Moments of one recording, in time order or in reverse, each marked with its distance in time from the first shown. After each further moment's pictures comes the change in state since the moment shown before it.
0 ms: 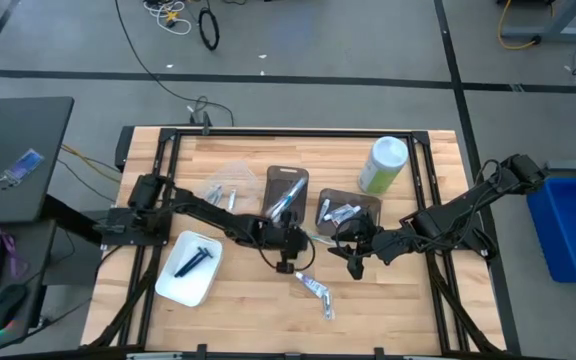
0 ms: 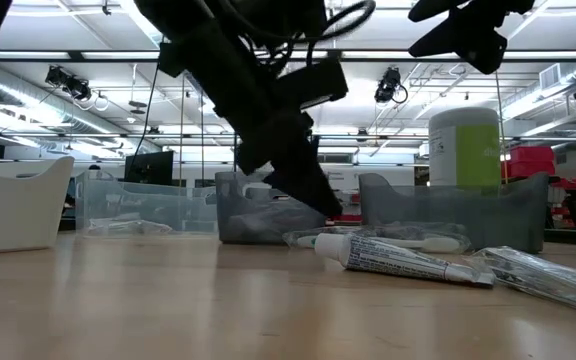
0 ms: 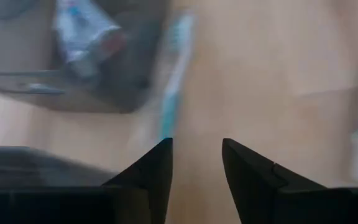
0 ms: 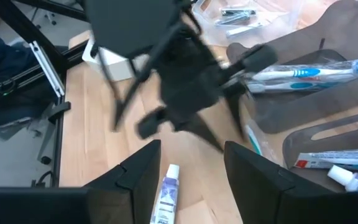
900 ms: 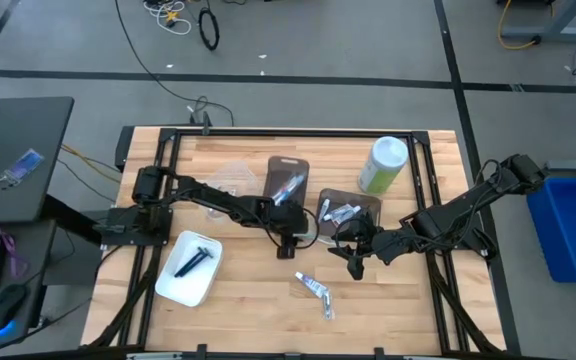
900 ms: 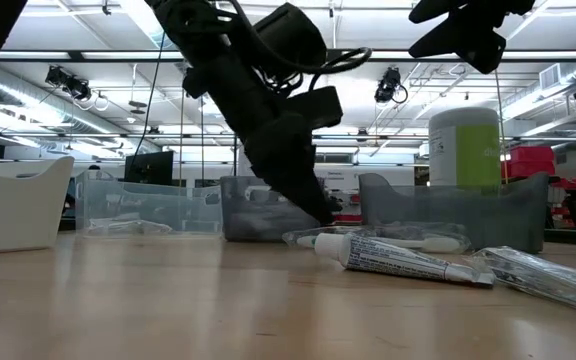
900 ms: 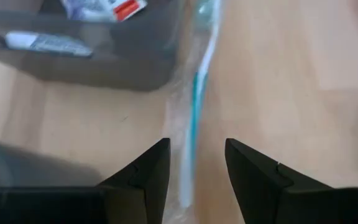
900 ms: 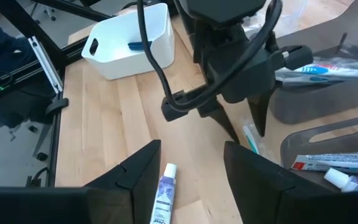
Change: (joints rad) left arm 0.138 0.000 0.000 -0.048 0.253 -0.030; right arm 0.000 0.000 0.000 -0.004 0.000 -0.026
